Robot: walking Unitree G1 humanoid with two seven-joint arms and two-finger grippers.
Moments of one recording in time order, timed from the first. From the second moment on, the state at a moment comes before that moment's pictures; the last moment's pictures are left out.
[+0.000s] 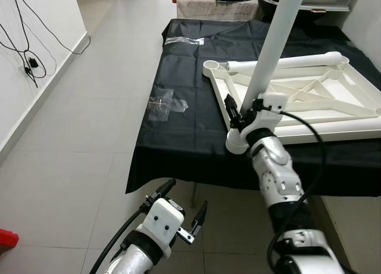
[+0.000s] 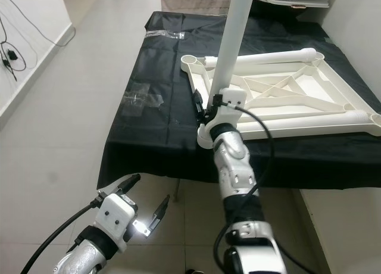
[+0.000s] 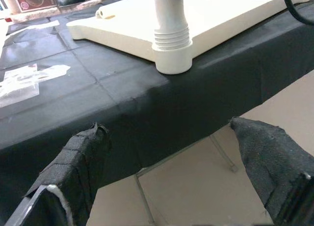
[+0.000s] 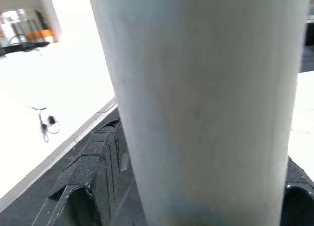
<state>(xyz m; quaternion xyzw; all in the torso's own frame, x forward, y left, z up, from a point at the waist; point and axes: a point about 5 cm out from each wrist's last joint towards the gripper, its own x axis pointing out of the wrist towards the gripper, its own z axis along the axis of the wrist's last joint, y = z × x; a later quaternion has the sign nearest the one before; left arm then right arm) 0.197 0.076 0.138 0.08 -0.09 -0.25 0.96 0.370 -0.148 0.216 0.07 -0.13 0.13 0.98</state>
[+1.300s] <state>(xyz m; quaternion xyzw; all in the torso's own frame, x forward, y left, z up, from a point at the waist) 0.197 0.075 0.136 0.08 -0.08 -0.26 0.96 0.405 -0.109 0.227 0.04 -0.09 0.10 0.99</state>
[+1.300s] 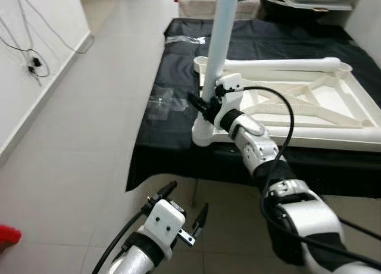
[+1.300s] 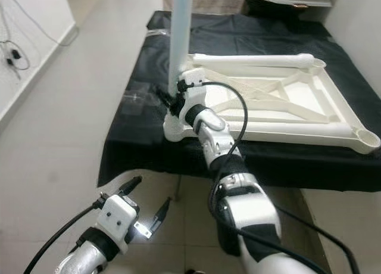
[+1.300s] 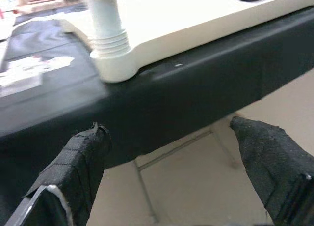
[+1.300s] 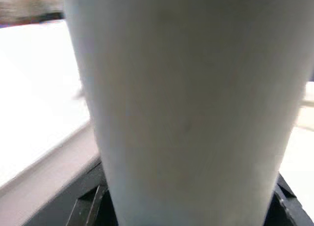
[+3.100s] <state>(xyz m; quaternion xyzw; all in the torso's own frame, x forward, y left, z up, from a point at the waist) 0.196 0.070 0.135 0.07 -0.08 -0.26 0.96 0.384 -0.100 0.229 0.01 -0.04 0.50 0.86</state>
